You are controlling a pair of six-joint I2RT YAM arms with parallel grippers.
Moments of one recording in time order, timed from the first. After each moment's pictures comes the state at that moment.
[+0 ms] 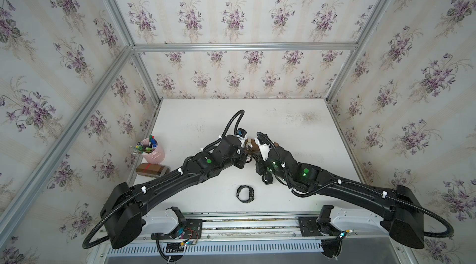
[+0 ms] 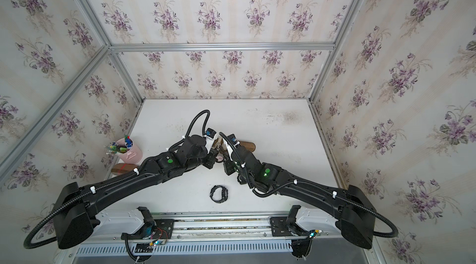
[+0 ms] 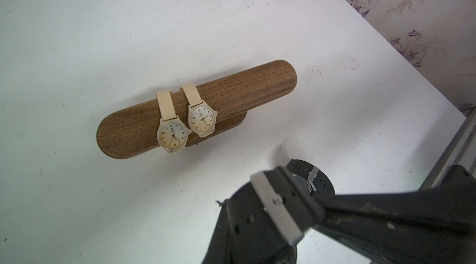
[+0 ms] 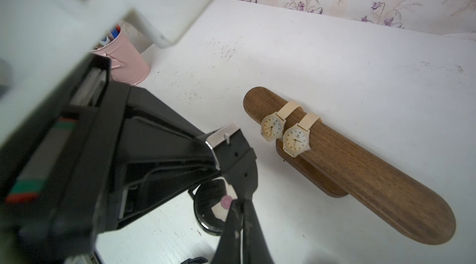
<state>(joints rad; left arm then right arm) -0.84 1.28 0.90 -0.29 -0.08 -0.29 1.02 1.16 0.76 -0.11 0.22 0.34</state>
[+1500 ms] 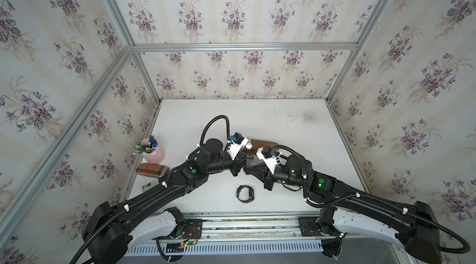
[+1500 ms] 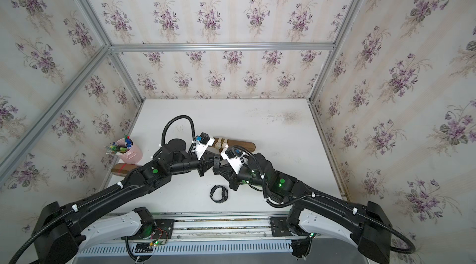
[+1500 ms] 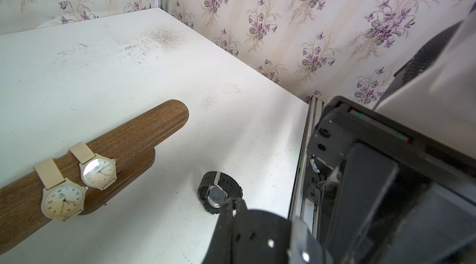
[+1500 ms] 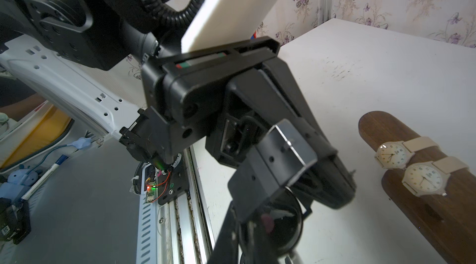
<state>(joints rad) -0.75 1.09 0.71 0.01 0.42 -0.19 1.02 0.96 0.61 0.05 -0.26 0.23</state>
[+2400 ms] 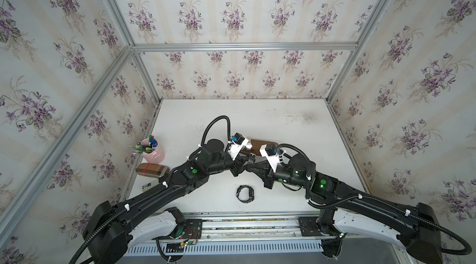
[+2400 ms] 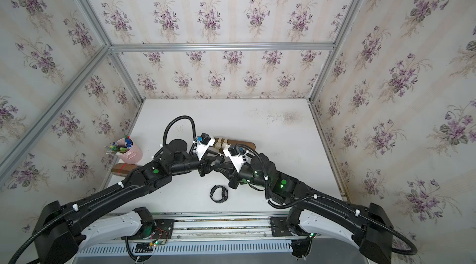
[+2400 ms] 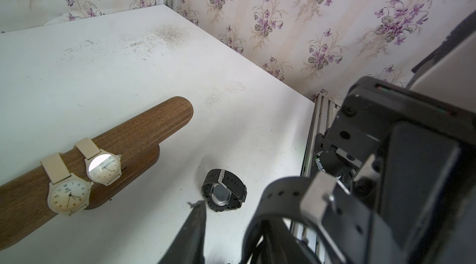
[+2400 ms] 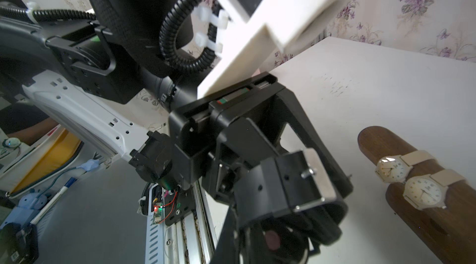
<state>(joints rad) -0.76 1.09 0.72 0.00 0.38 -0.19 1.02 0.91 0.59 0.13 -0.21 0.31</state>
